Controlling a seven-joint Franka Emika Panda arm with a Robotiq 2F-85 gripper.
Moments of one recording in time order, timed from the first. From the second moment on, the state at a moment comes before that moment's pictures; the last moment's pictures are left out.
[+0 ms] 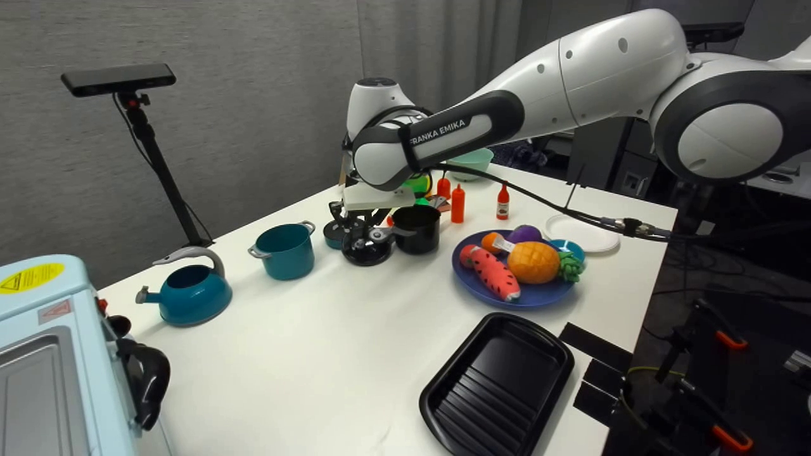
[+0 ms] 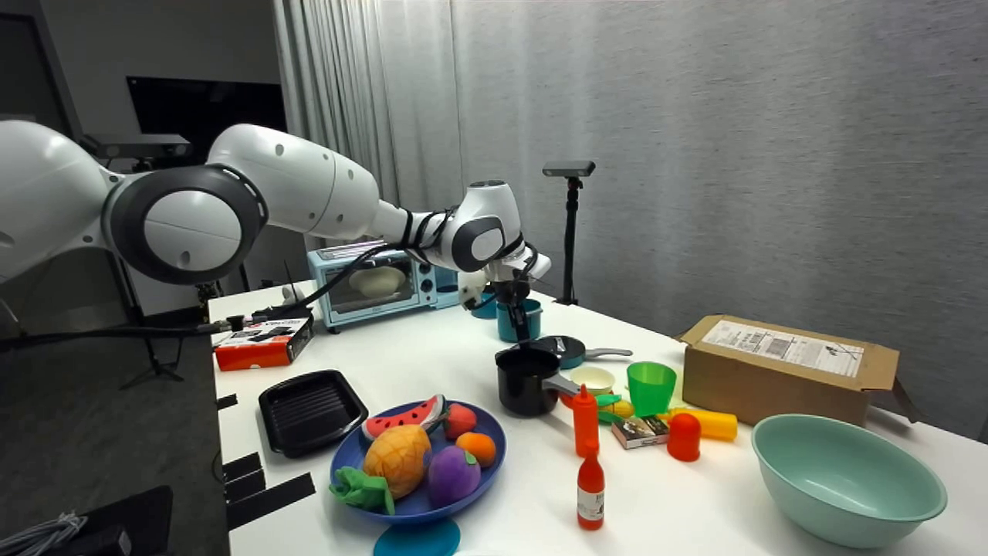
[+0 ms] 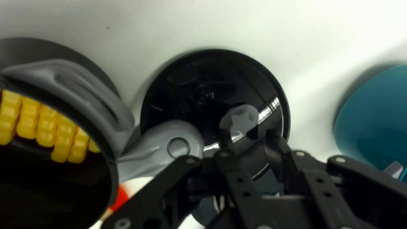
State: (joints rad) arm 0.22 1.12 -0.04 -0.86 0.03 2.26 0.69
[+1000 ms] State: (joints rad) arm 0.21 1.13 -0.03 -0.75 0.03 2.09 0.51
